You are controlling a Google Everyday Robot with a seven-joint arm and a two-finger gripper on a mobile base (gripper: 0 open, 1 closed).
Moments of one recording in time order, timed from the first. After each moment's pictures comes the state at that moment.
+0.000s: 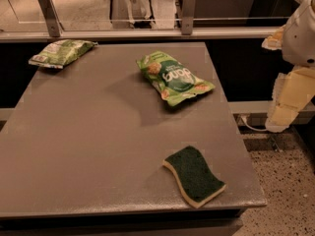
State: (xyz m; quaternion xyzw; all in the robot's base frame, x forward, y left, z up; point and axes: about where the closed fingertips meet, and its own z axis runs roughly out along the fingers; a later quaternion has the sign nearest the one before) arm 0.438 -0.217 0.976 -0.60 0.78 -0.03 0.16
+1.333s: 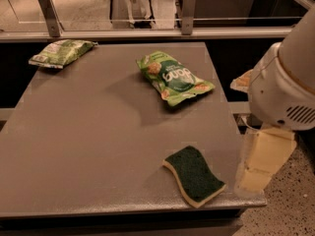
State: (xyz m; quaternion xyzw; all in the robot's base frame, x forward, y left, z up) arm 0.350 -0.140 0.951 -0.62 0.77 0.01 0.14
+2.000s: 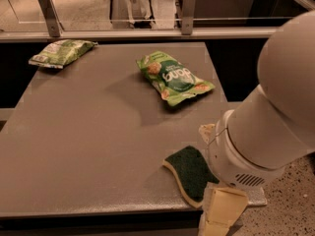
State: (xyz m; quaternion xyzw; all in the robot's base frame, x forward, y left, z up) arm 0.312 -0.091 0.874 -0.64 0.76 0.05 0.14
